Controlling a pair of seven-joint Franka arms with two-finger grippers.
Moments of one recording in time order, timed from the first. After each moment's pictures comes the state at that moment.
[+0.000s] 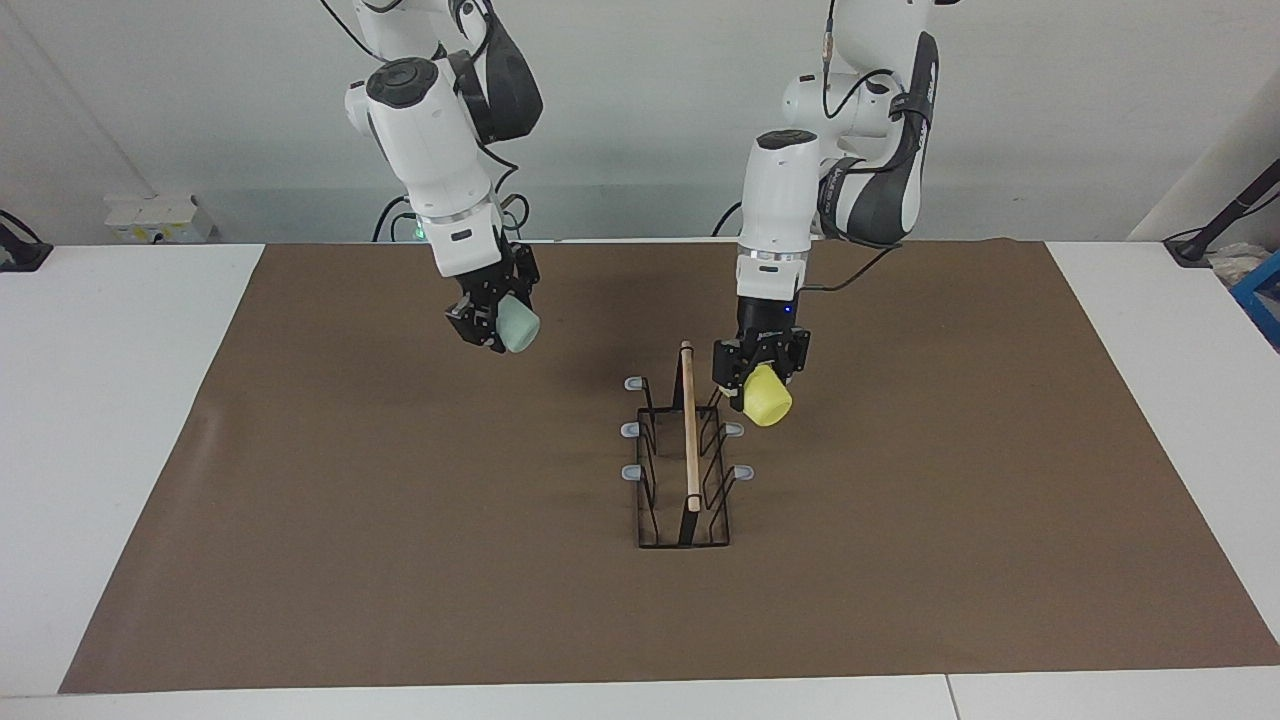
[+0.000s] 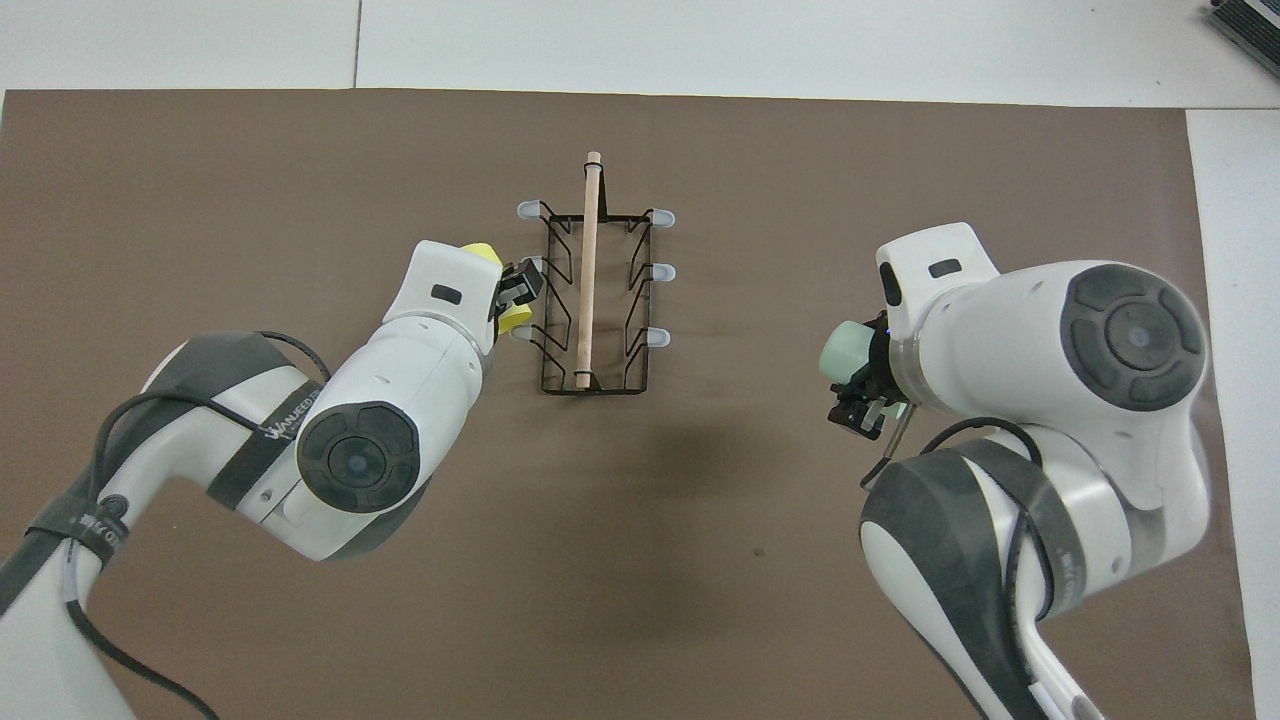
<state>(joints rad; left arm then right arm) -0.19 0.09 -0.32 -2.11 0.49 2.67 -1.28 0.18 -0.05 0.15 -1.97 0.22 2.11 -0.80</state>
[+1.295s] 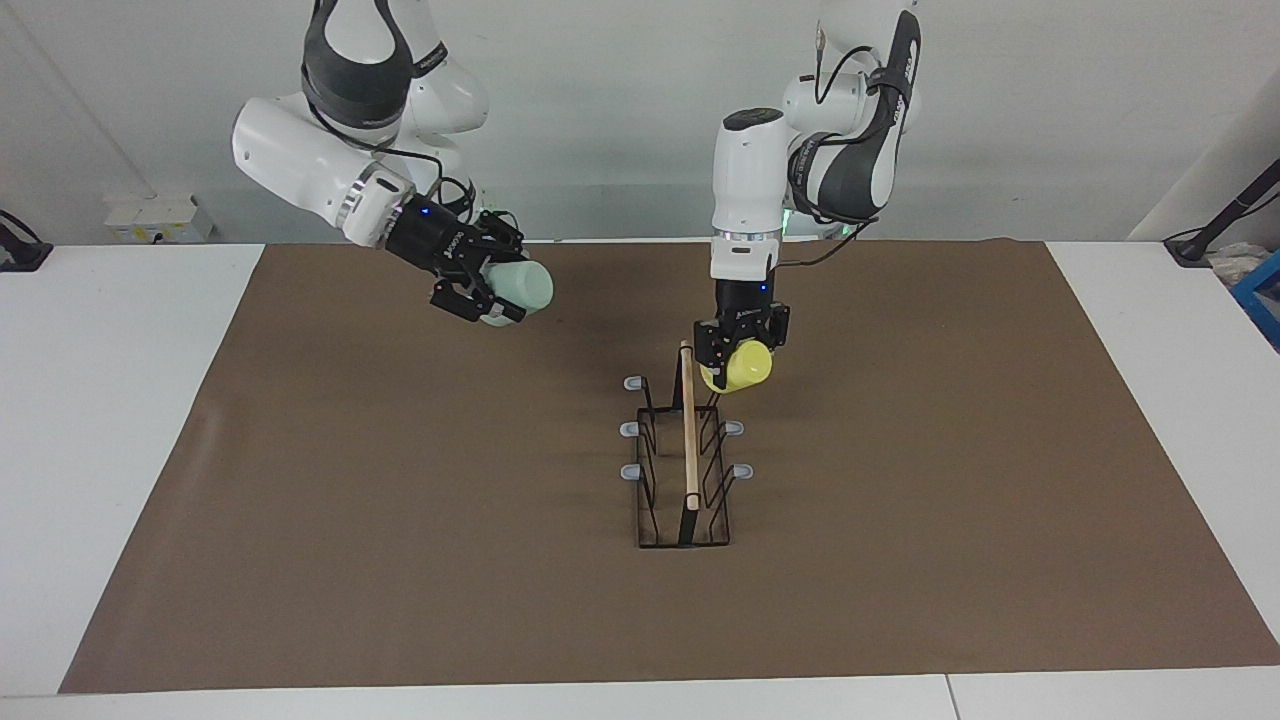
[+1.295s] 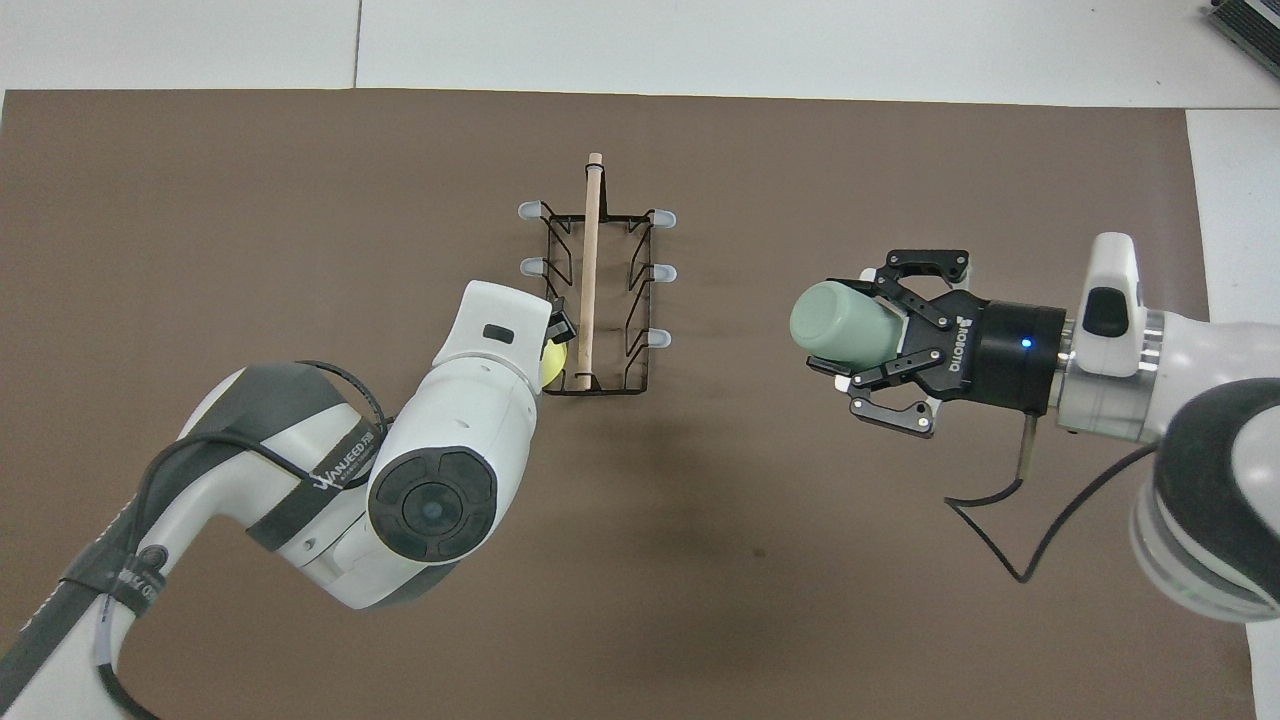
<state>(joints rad) -0.19 0.04 -0.39 -2.11 0.49 2.54 -1.34 0.02 -0.18 0.06 -2.16 1.24 2.08 -1.82</state>
